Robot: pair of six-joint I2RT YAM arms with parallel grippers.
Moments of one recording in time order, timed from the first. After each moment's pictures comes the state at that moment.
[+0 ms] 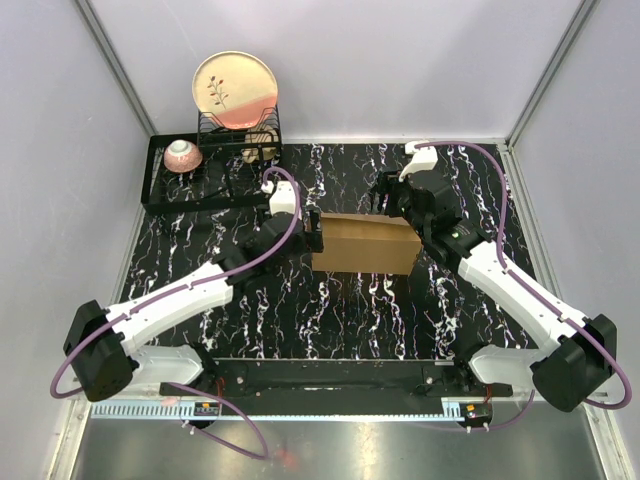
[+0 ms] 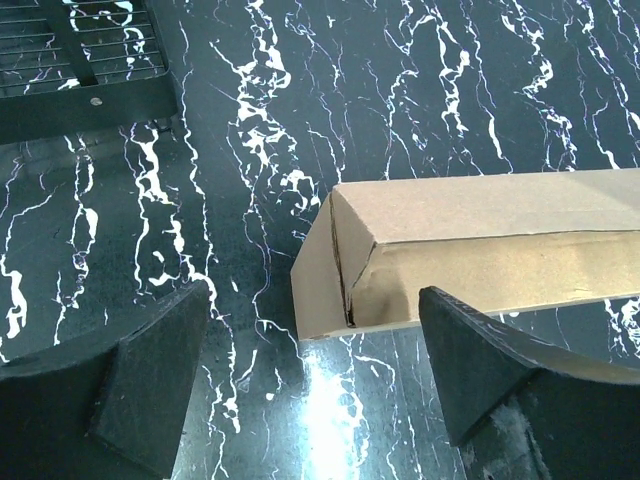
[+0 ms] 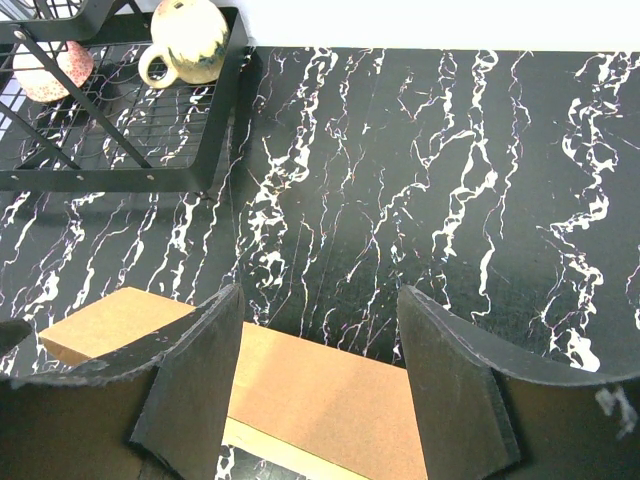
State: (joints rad) left arm -0.87 1.23 0.93 -0.20 -0.55 -0.48; right arm 0.58 1.23 1.08 -0.15 0.25 0.31
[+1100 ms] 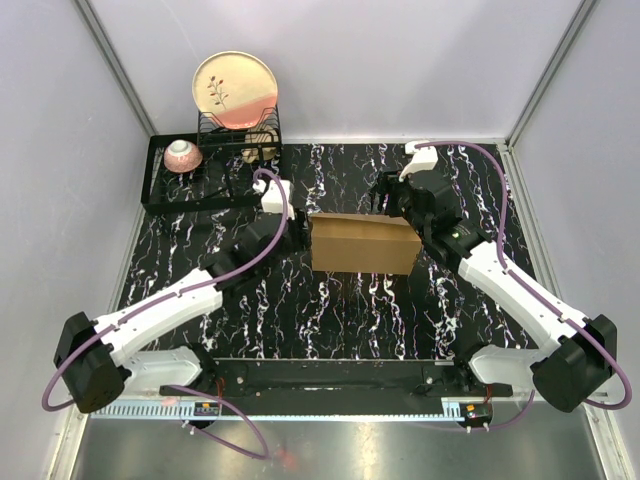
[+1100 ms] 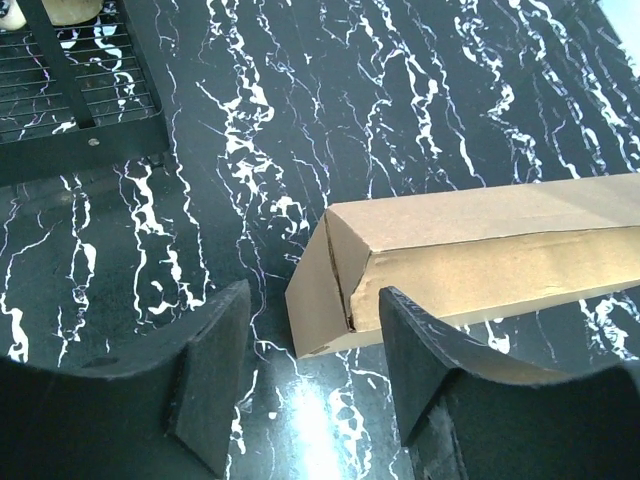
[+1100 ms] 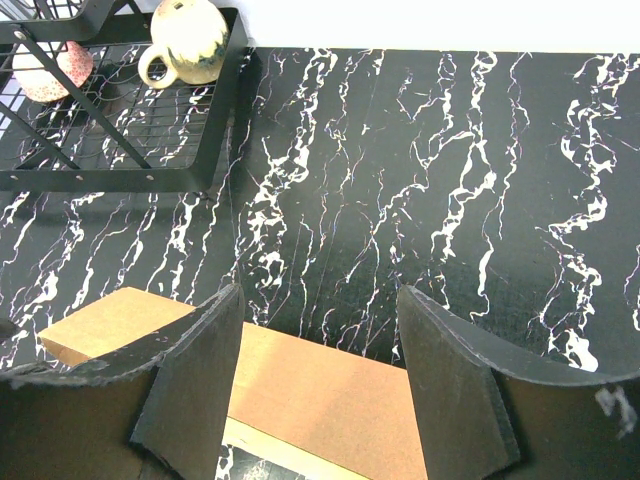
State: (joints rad) left arm -0.84 1.14 0.87 -0.10 -0.48 -0.41; right arm 0.58 1.23 1.08 -0.15 0.25 0.31
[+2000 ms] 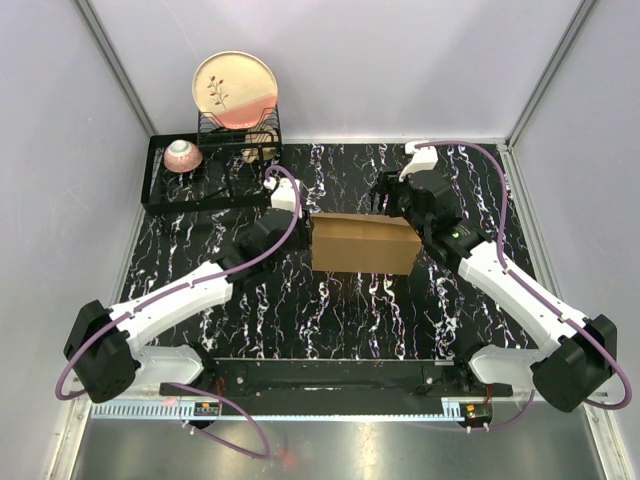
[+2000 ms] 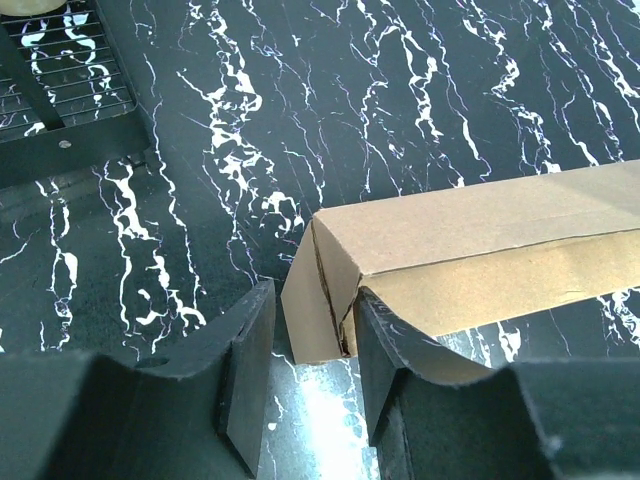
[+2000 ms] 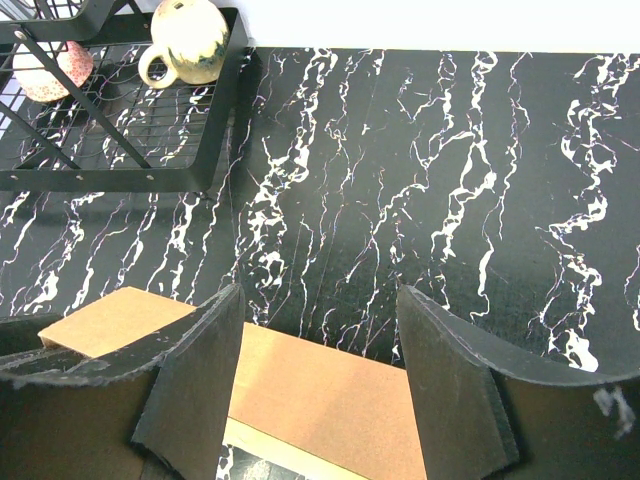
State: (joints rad) left arm -0.81 1.23 0.88 -0.06 -0.42 -0.37; right arm 0.58 1.23 1.08 -0.15 0.25 0.31
